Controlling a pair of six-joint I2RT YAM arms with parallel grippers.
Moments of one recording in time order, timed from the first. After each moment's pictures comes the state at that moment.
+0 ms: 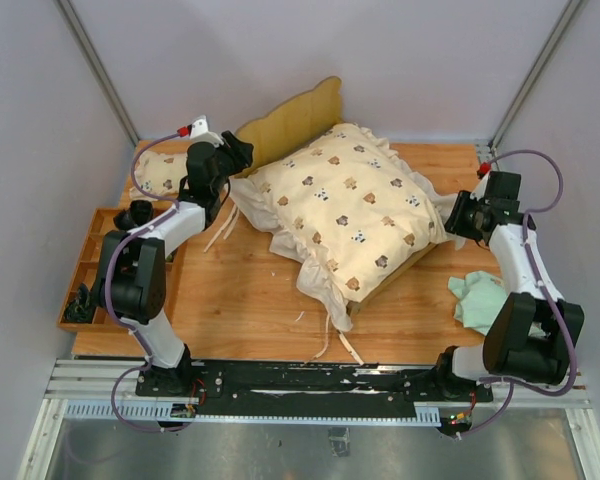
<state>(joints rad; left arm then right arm) -0.21 1.72 1.11 0.53 -0.05 -0.51 -0.21 1.41 1.05 -0.50 -0.18 0.12</state>
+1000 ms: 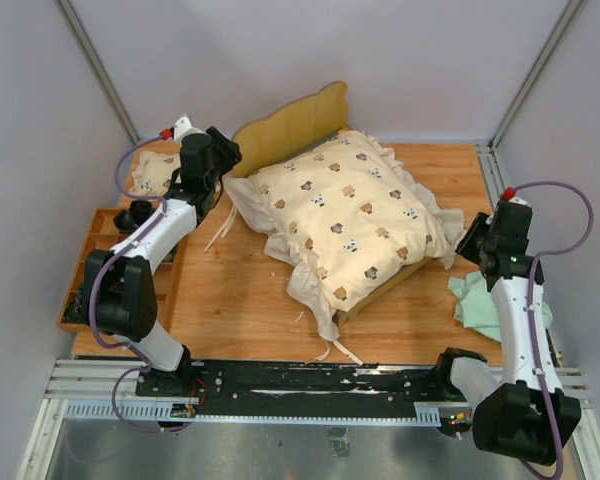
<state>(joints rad) -0.21 1.59 1.16 0.22 -0.22 -0.65 -0.21 0.95 0.80 -0.57 -0.01 0.29</state>
